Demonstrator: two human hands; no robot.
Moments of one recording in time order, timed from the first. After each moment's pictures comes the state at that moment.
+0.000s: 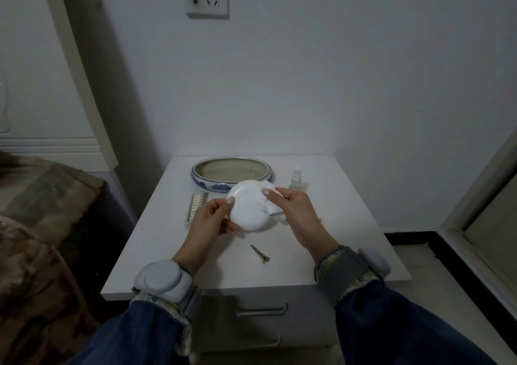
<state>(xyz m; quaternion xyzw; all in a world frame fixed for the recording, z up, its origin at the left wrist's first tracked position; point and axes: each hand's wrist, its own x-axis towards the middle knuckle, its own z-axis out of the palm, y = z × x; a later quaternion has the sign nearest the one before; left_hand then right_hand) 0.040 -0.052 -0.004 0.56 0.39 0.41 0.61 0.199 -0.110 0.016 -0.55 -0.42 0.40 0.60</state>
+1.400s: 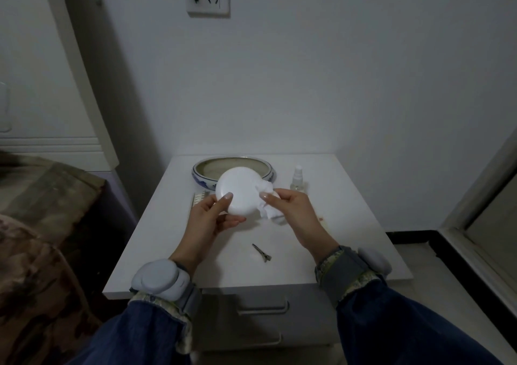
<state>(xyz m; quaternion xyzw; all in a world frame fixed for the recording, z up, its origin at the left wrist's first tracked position) 0.036 -0.057 0.010 0.47 0.35 0.44 0.68 0.198 -0.108 0.011 -0.57 -0.43 0.38 0.58</state>
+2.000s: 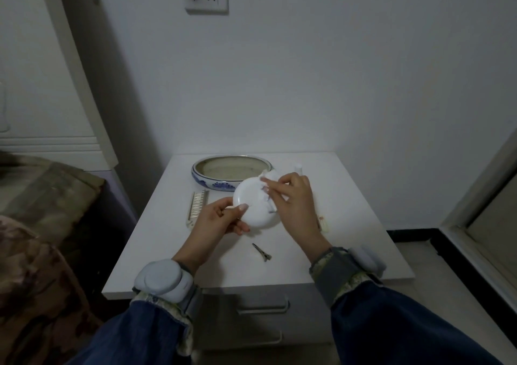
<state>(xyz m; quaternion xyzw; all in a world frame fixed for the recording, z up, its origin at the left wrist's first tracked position) 0.037 -0.058 0.001 0.61 0.33 0.36 0.62 0.198 -0.095 -0.001 -0.64 -0.56 0.01 0.52</state>
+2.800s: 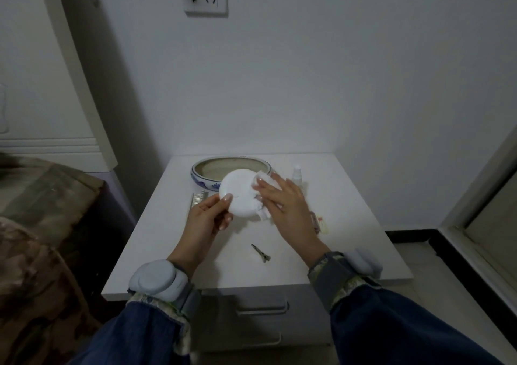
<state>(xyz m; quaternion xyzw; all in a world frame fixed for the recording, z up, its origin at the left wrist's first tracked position) 0.035 -0.054 0.005 0.51 0.33 0.44 0.67 0.196 -0.100 -0.006 -0.60 -0.65 0.00 0.46</state>
